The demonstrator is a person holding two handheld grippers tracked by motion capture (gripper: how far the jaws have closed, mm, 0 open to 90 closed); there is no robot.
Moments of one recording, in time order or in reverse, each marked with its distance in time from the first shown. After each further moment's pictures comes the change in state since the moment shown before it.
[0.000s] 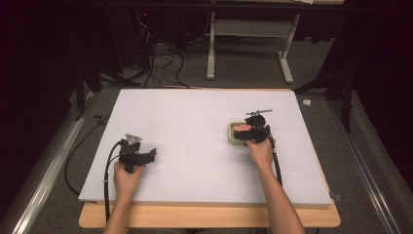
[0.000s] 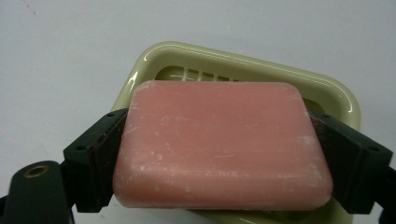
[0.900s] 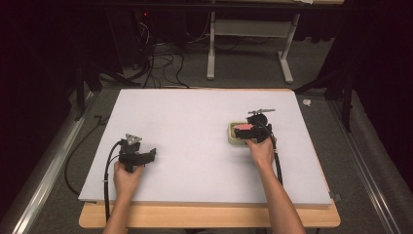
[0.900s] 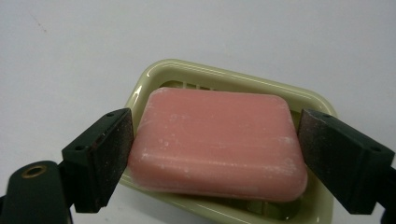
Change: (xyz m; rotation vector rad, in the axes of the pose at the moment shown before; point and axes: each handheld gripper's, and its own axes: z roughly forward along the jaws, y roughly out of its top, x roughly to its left) left arm 0.000 0.000 0.000 -0.002 0.000 -0.005; right arm -0.001 0.002 -0.010 -0.055 -0.006 -0.003
